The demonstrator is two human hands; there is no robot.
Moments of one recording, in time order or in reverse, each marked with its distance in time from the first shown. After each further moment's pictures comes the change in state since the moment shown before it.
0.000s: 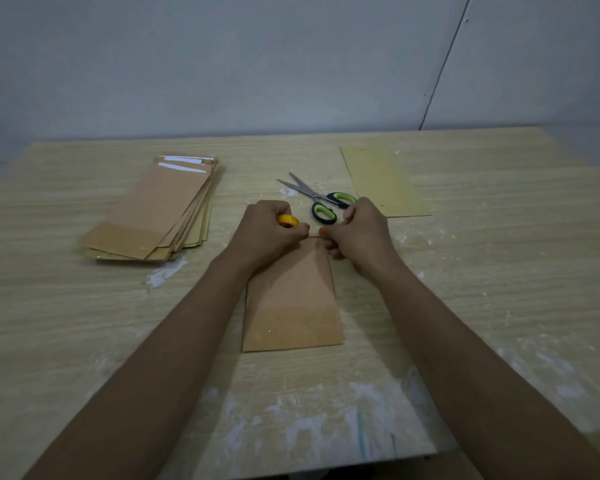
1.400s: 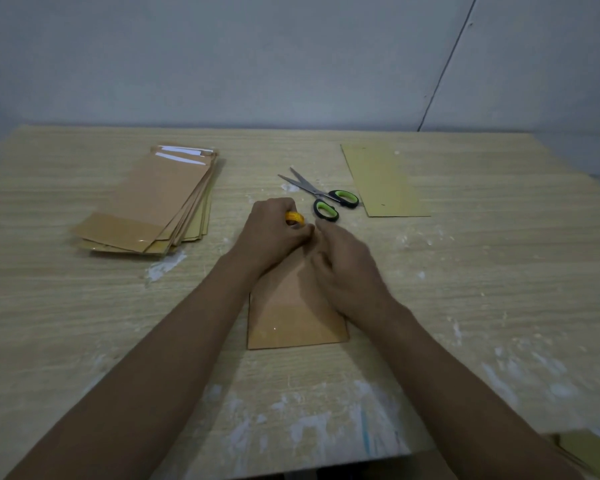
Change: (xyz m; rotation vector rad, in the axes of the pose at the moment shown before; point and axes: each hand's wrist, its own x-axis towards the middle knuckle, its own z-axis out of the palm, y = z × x) left_hand 0.000 0.002 0.005 0.105 0.015 0.050; right_hand -0.048 0.019 0.008 -0.503 -0.134 -0.463
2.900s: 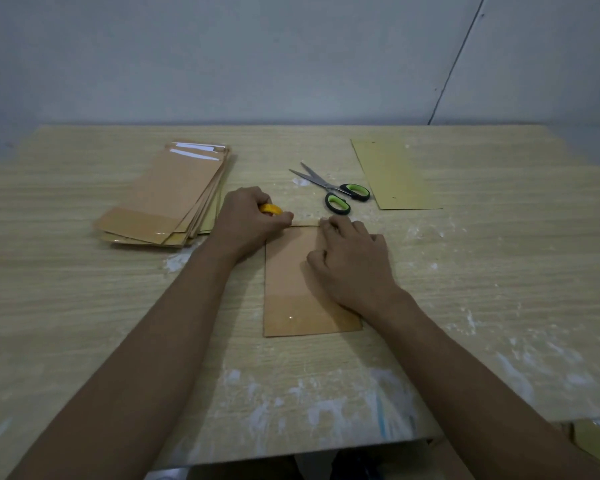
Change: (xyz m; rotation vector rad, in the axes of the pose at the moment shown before) left_hand -0.009 -0.029 -0.036 -0.057 0.086 -0.079; right_hand 0.002 -0.016 0.006 -0.541 -0.148 0.072
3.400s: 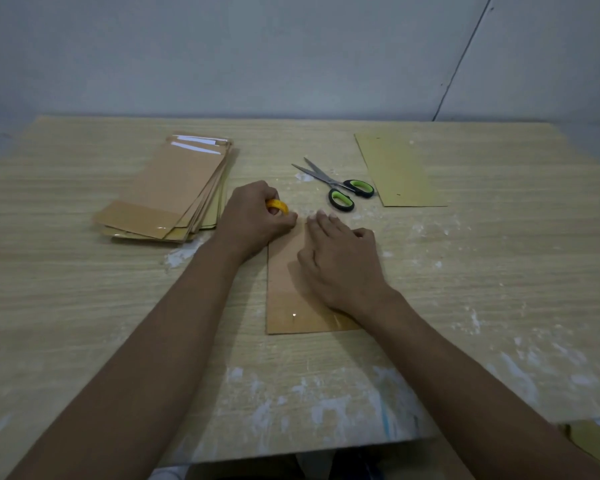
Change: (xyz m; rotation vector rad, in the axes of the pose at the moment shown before) left_hand 0.000 -0.002 0.004 0.117 0.011 0.102; right_hand 0.001 -0.013 0.004 -0.037 -0.043 -0.109
